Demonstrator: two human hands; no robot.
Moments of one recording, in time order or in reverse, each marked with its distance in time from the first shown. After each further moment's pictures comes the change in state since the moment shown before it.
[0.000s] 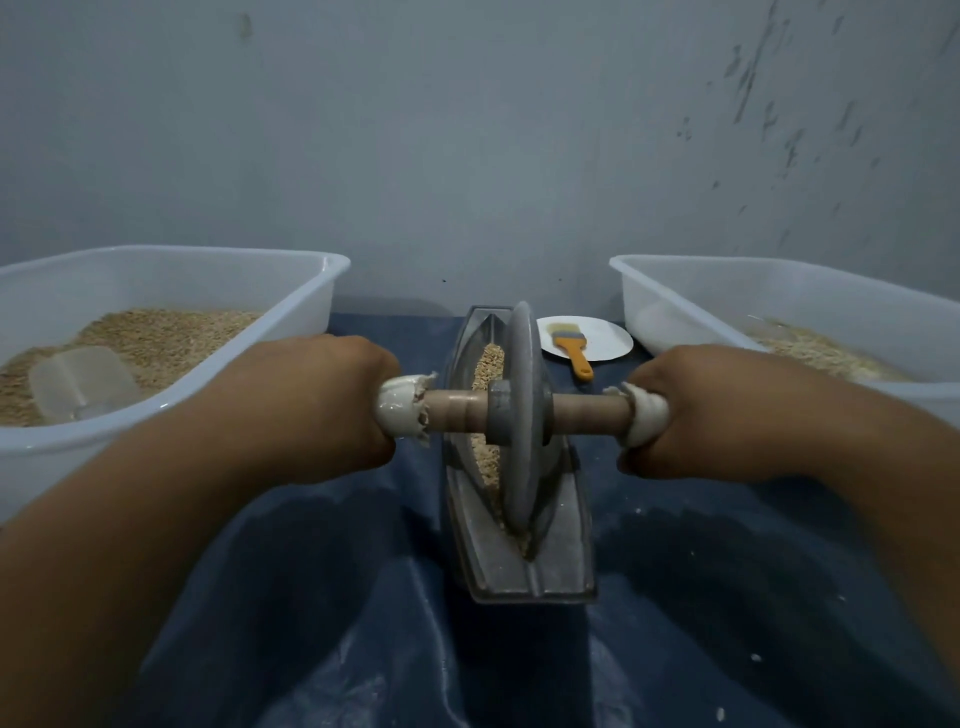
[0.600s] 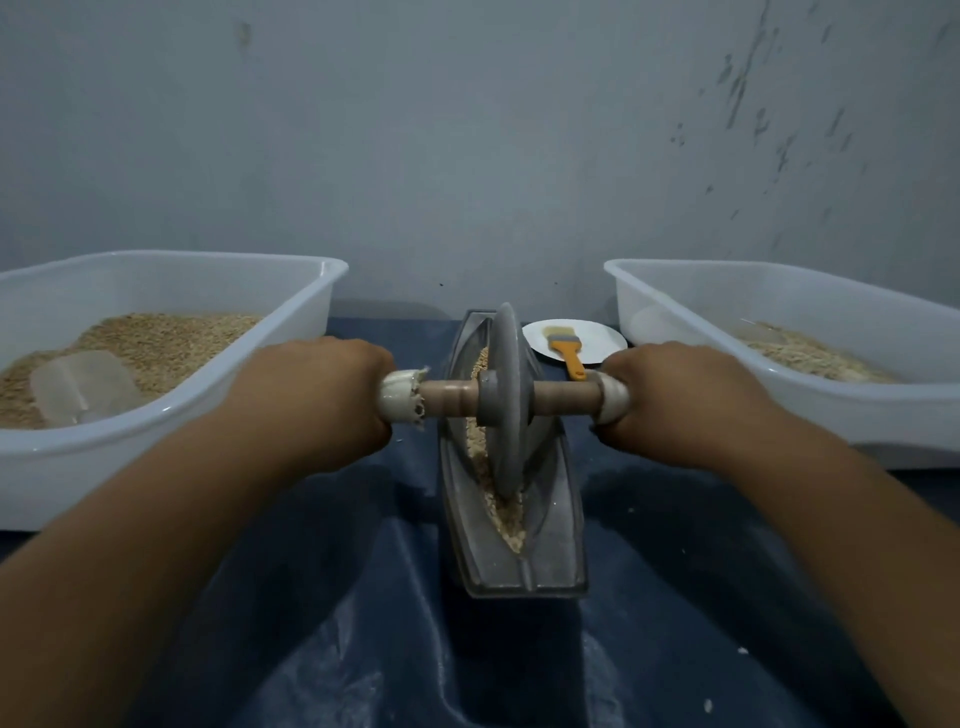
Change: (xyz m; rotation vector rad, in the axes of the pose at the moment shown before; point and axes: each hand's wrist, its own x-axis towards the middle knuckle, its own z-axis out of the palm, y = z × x) left_hand 0.009 0.004 0.010 0.027 0.063 -0.053; right_hand 0.018 -0.007 0.018 -0.086 0.189 0.071
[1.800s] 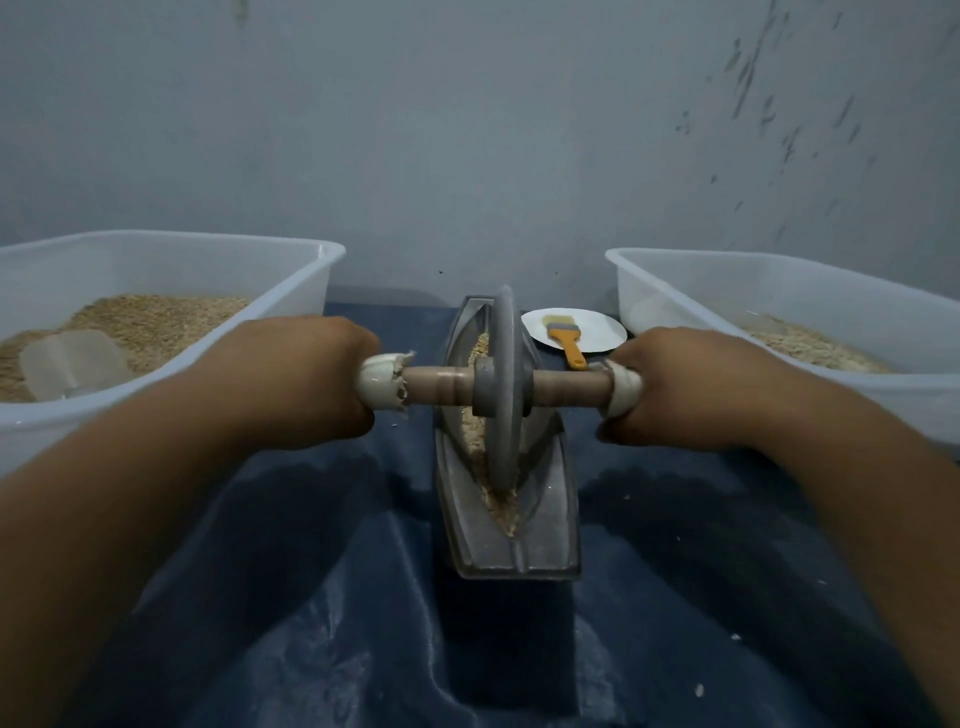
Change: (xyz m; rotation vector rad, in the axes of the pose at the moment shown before) left_hand 0.008 -0.023 0.009 -0.041 -0.063 0.042; right_hand 0.010 0.023 0.001 0.130 -0.161 -0.078
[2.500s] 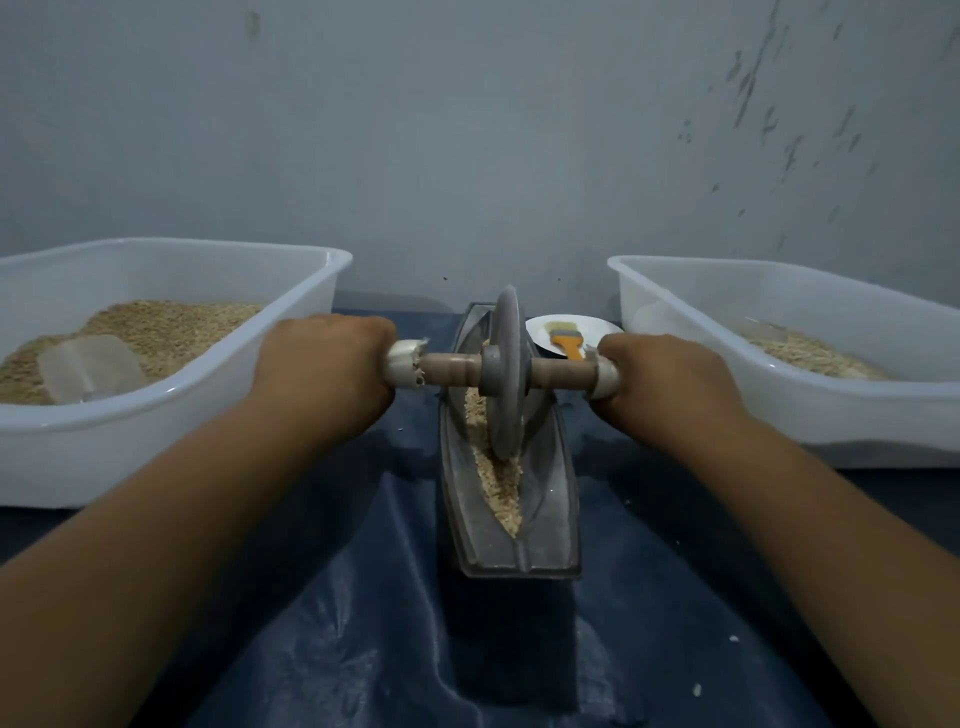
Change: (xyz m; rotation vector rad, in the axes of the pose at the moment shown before) left_hand 0.011 0.018 0.015 0.120 0.245 -0.086; right_hand 0.017 -0.006 0.031 -0.123 0.332 0.110
